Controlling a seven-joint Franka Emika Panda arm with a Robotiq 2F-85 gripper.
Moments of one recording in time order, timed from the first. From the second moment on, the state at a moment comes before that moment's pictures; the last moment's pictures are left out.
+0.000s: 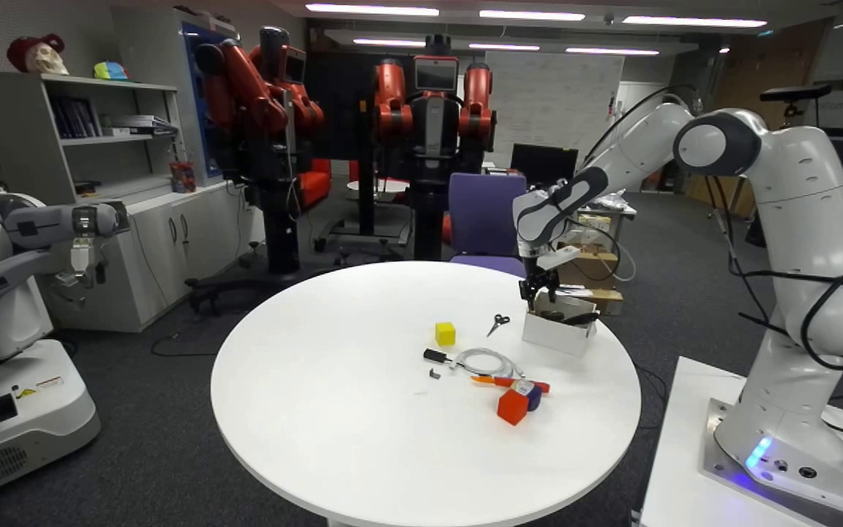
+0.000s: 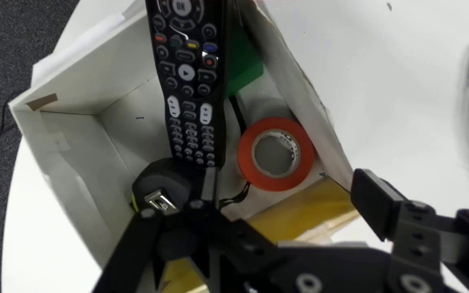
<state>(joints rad) -0.10 0.45 -0.17 -1.94 -0.03 2.12 0.14</state>
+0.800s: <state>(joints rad) 0.00 0.23 -0.03 -2.03 -0.05 2.16 0.14</state>
